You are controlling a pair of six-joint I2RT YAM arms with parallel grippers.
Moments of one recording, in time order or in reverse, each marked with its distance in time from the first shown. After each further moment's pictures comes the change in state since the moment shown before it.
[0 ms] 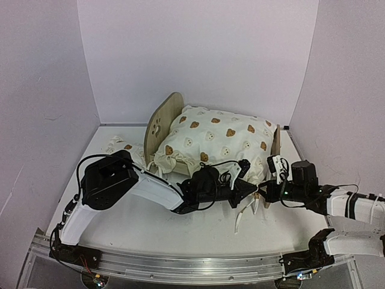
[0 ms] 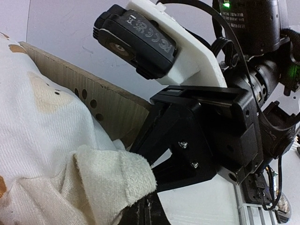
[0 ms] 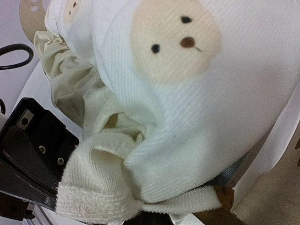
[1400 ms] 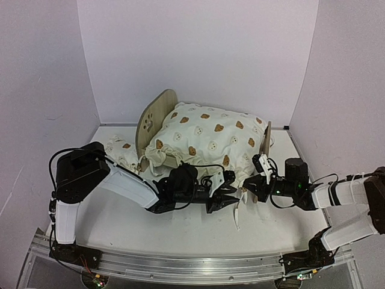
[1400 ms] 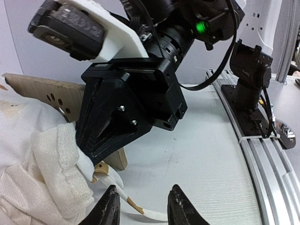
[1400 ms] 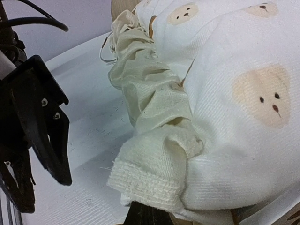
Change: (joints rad) left arm 0.041 -0.257 -0.339 -0.023 0.104 0.334; right arm -0.023 0.297 -0.022 0.506 -0.294 -0.431
